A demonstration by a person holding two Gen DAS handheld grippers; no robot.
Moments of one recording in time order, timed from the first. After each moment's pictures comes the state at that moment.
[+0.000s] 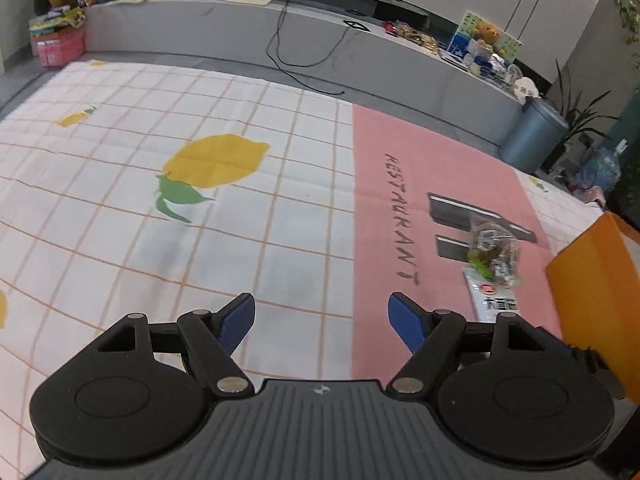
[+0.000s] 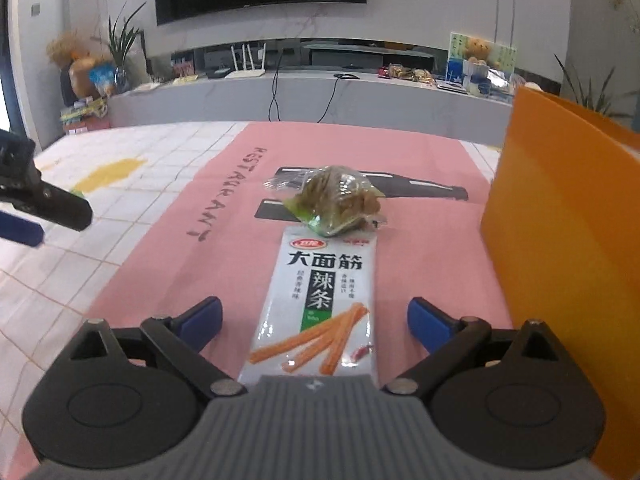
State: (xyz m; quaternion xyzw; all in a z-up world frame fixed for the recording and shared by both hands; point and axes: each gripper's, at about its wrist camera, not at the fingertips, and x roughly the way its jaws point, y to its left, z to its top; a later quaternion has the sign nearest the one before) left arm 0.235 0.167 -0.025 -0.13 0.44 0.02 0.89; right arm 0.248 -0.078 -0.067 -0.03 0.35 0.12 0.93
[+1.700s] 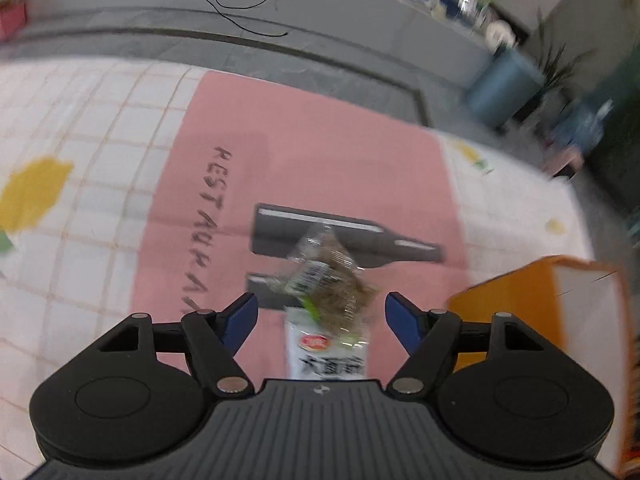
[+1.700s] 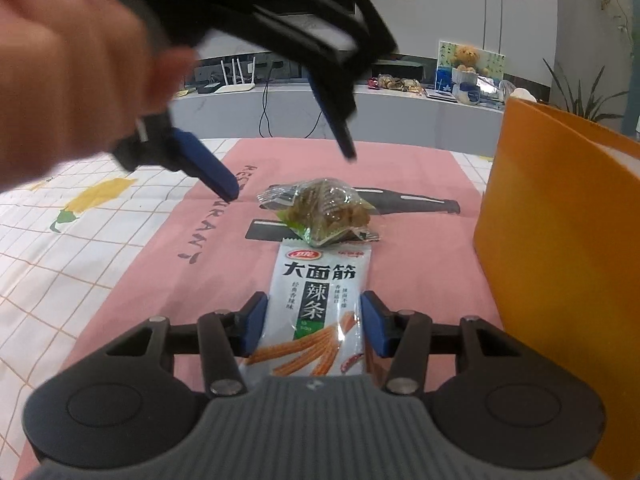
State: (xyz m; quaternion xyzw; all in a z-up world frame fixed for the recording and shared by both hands) left arm 0.358 0.032 -0.015 -0.13 0.53 -0.03 0.84; right arm 0.244 -0.078 -0.065 -0.02 0.33 0.11 0.94
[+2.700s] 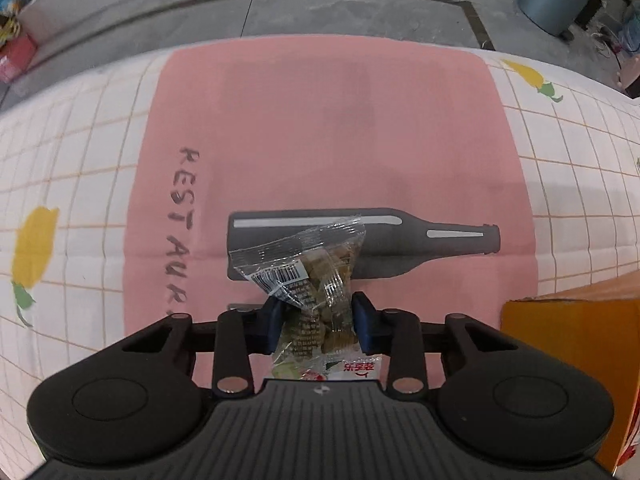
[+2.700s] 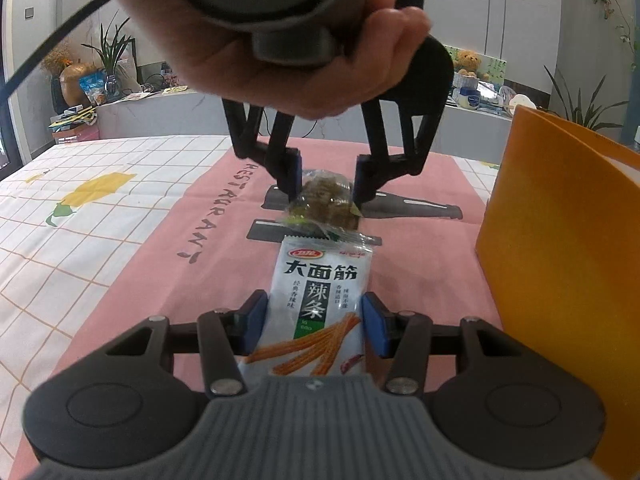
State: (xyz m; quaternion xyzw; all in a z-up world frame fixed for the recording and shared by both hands) left arm 0.422 -0.030 -0.042 -0.01 0.63 0.04 0.78; right arm 0.243 -0.072 -0.063 -0.04 0.32 0.11 0.94
